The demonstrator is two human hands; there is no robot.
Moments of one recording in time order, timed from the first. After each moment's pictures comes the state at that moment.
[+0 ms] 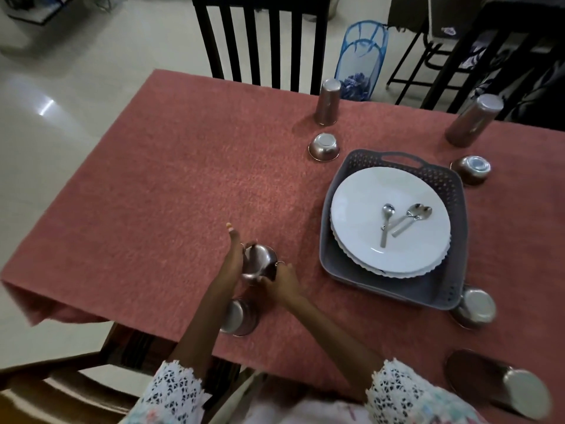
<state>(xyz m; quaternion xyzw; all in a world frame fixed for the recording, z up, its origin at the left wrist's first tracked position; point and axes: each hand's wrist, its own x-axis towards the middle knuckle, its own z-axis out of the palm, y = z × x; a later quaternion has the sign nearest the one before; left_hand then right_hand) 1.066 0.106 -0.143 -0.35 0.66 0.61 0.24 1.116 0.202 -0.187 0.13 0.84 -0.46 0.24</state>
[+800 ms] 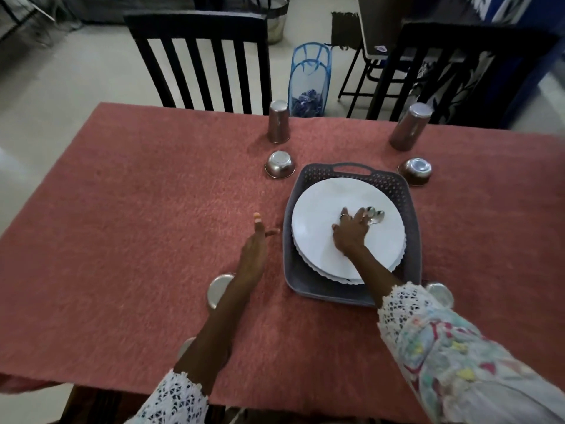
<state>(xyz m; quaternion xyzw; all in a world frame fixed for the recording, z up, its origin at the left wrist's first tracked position) 1.051 0.202 -0.111 -0.09 0.79 0.56 0.22 1.032 0.411 -0.189 0.30 0.92 -0.20 0.13</state>
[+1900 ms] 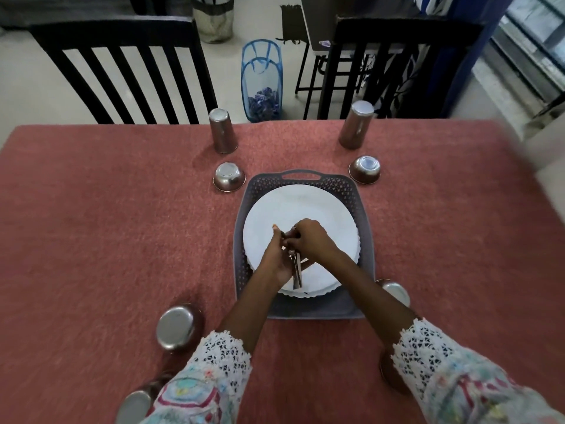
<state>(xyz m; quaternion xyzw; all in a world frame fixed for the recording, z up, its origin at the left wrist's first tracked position) 1.035 0.342 -0.139 -0.27 0.42 0.76 0.43 1.045 0.435 -0.126 0.16 0.91 -0.36 0.14</state>
